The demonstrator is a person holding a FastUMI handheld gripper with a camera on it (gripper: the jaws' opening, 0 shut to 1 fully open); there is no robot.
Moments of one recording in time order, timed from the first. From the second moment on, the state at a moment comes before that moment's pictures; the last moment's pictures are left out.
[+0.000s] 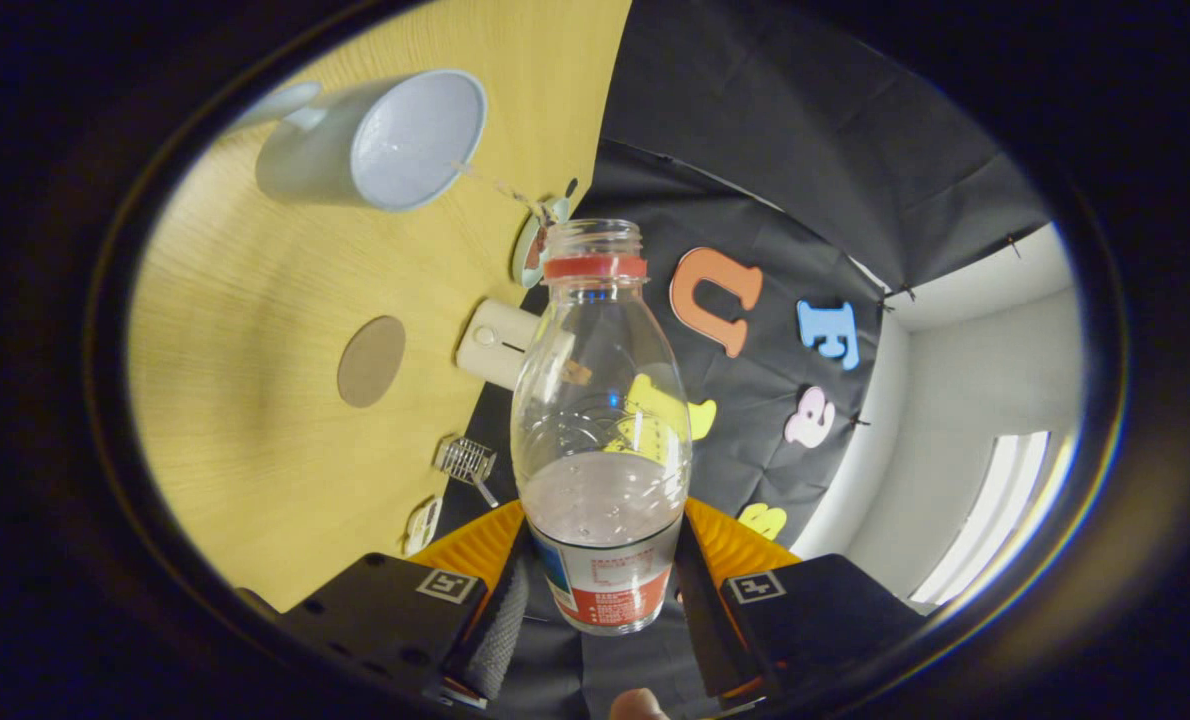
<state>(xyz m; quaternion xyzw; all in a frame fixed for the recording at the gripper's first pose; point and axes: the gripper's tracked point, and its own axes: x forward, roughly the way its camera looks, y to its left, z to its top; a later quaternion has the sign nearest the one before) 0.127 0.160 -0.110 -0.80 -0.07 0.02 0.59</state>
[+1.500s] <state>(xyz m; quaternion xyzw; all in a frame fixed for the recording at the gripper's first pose) 0.125 0.176 -0.092 -0.83 -0.09 0.02 0.54</state>
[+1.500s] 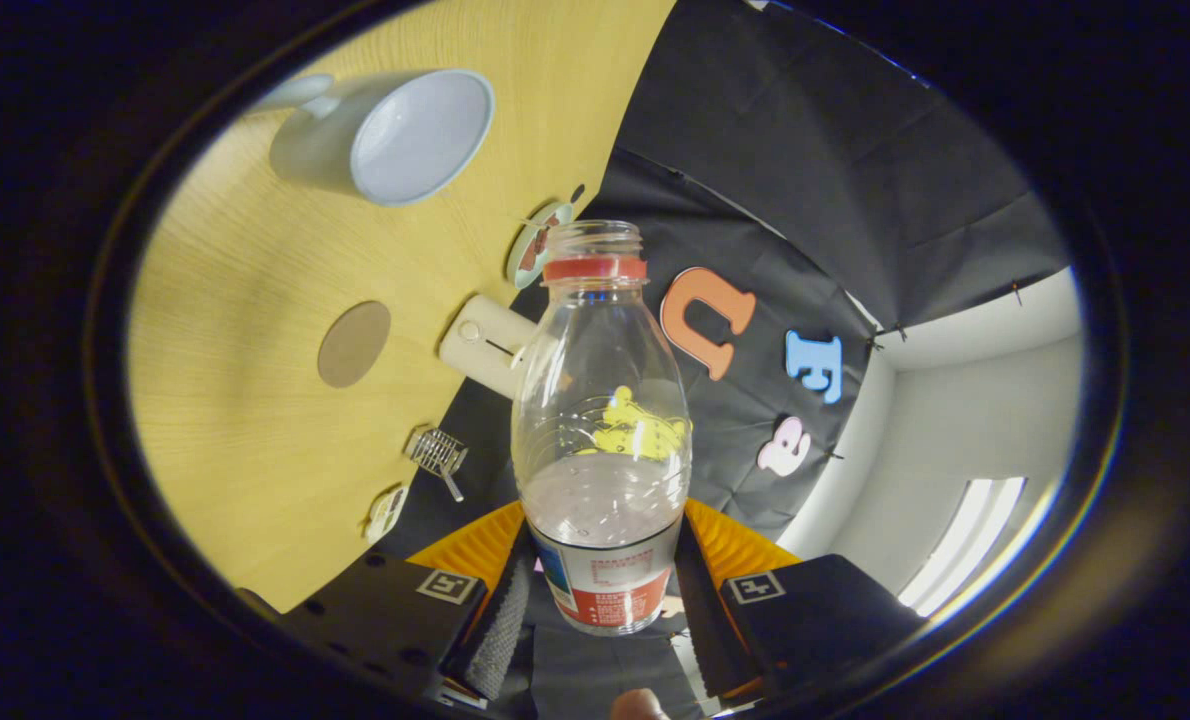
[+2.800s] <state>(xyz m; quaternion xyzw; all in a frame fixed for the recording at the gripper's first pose) 0.105 0.149 -0.126 -0.61 0.04 0.08 0.78</state>
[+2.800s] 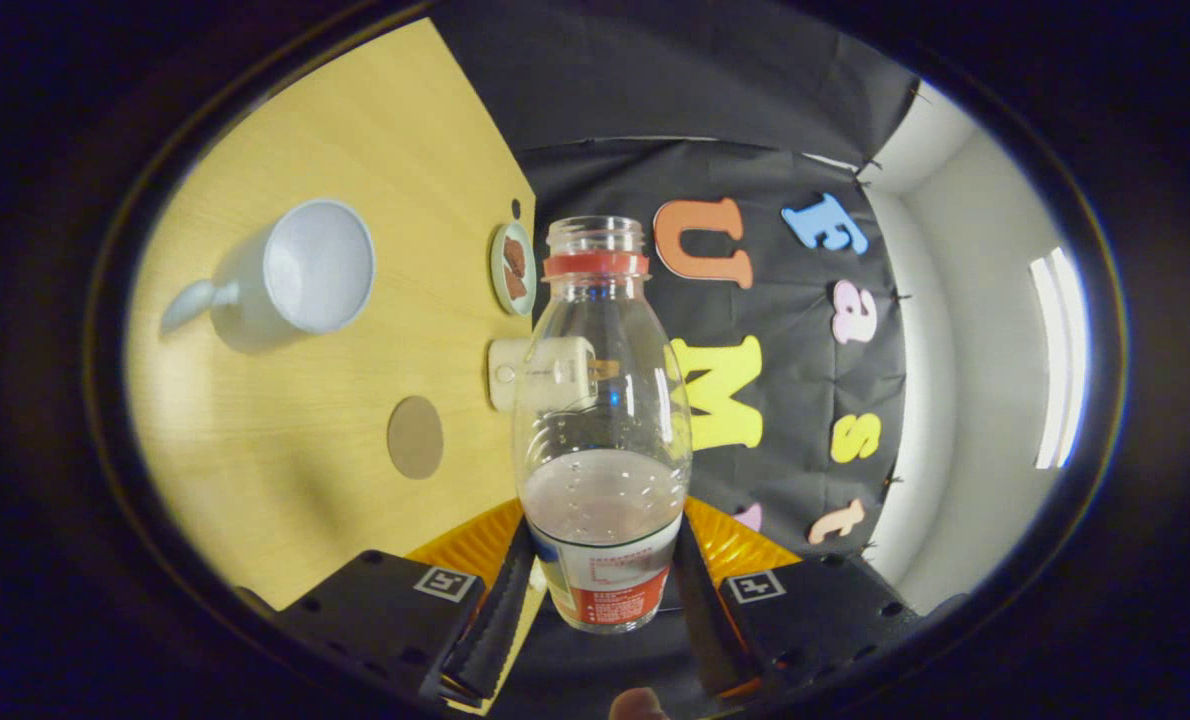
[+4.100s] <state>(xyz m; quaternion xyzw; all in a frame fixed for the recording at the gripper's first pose) 0.138 0.144 -0.092 0.02 0.14 0.17 0.98</state>
